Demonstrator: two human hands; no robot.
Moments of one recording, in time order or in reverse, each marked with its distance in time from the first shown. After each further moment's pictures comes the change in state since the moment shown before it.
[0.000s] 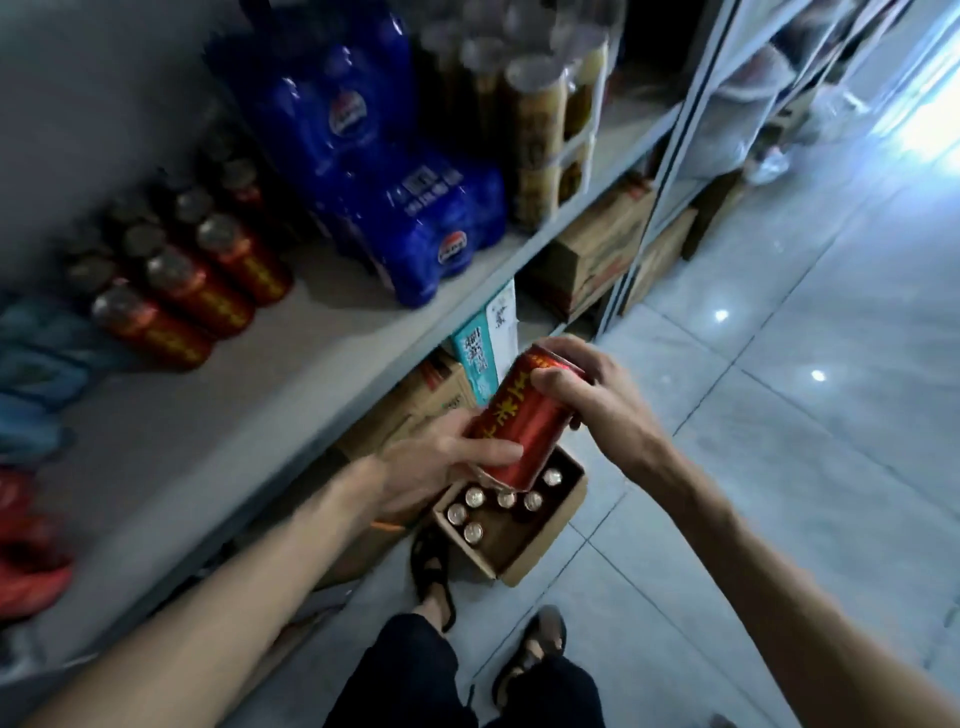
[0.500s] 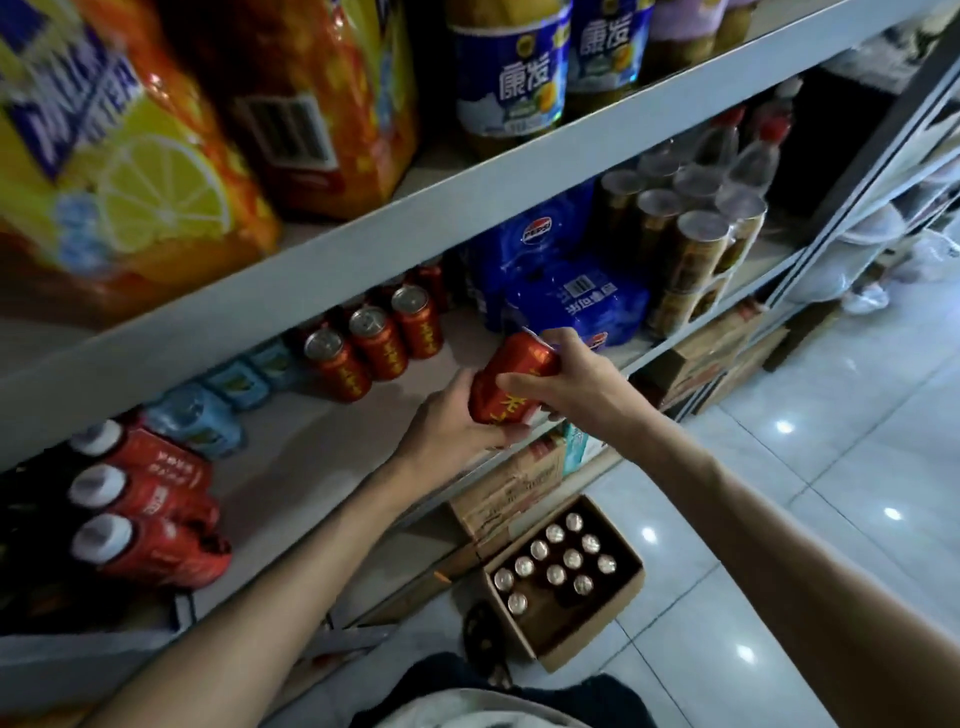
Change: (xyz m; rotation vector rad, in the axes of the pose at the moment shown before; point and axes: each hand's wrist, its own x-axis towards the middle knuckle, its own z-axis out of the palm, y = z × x) left_hand -0.089 0.044 -0.098 0.397 0.780 0.219; right_hand 0.085 -0.132 0.110 -0.287 -0.172 0.056
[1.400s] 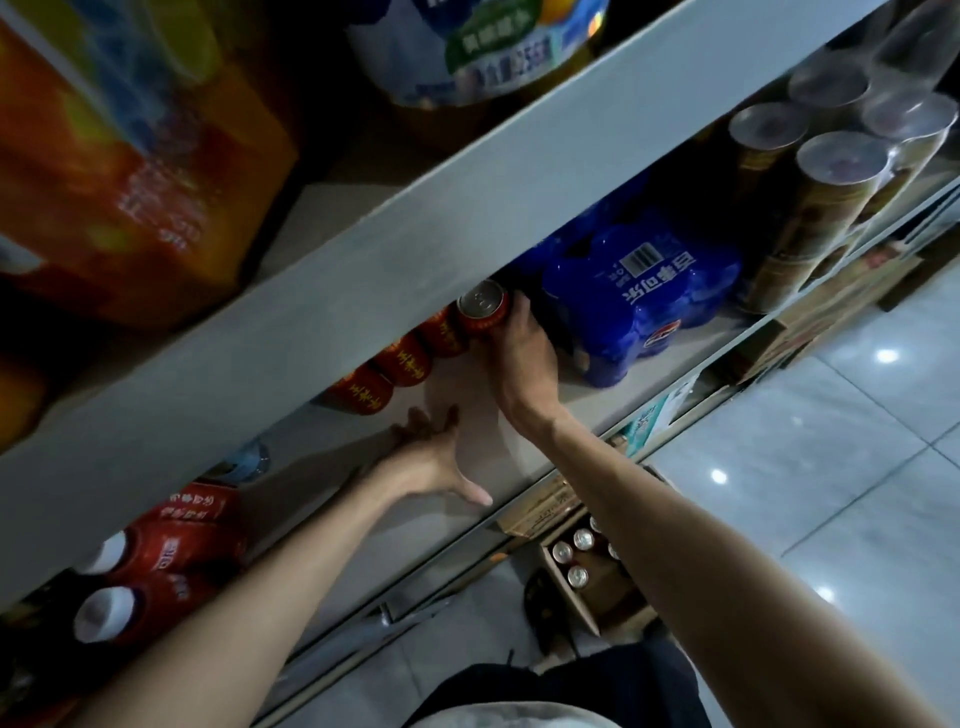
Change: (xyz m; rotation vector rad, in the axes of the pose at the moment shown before) left_hand 0.086 -0.091 -0.035 0.909 -0.438 -0.486; right_hand 0.169 0.053 0.127 -0.072 0.456 -0.247
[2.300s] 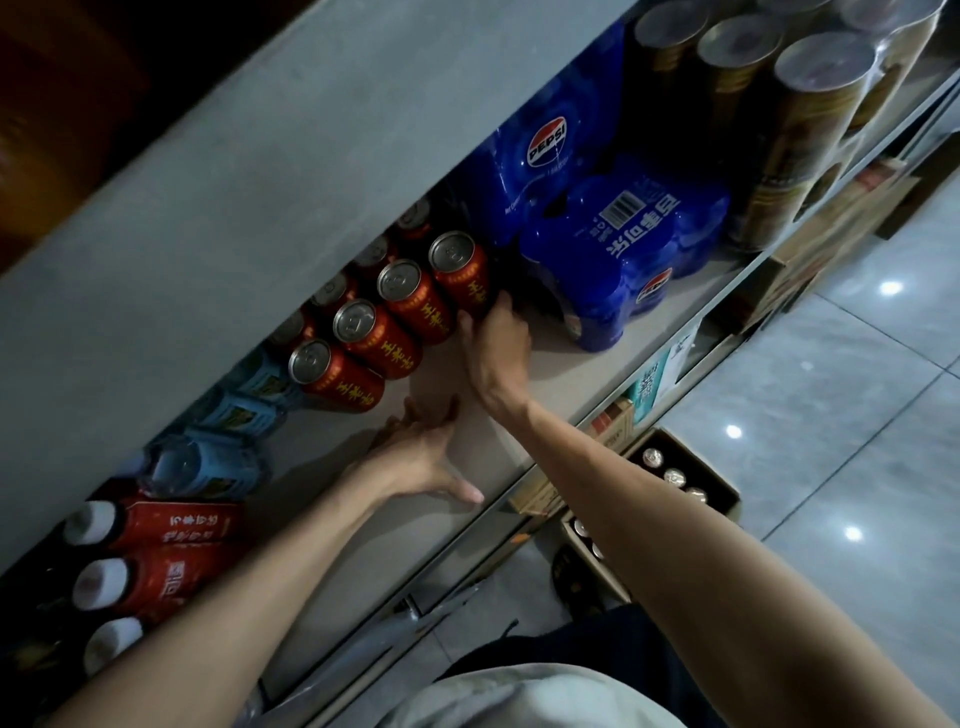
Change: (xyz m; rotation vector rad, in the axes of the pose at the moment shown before) left_hand -0.011 -0.010 -0.002 0.205 0.019 0.100; right_hand -0.005 -0.008 0.023 0.273 0.007 0.326
